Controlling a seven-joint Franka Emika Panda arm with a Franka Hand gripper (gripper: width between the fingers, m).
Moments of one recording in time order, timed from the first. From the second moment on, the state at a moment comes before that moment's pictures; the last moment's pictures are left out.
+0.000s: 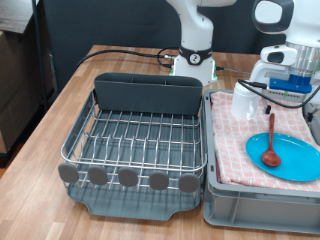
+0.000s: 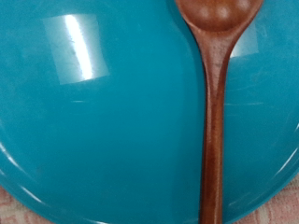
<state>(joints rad) 0.06 0.14 0.34 -2.37 -0.40 2.64 1.70</state>
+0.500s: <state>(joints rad) 0.06 0.20 0.32 -2.39 -0.48 2.67 1.80</state>
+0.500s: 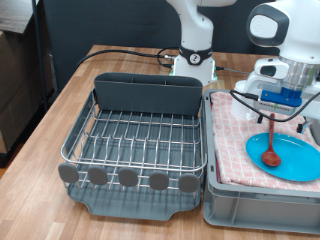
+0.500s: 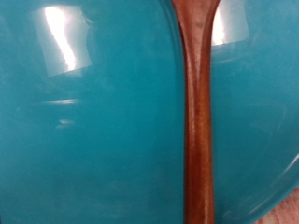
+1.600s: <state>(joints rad) 0.07 0.24 0.28 -2.42 -0.57 2.73 1.88</state>
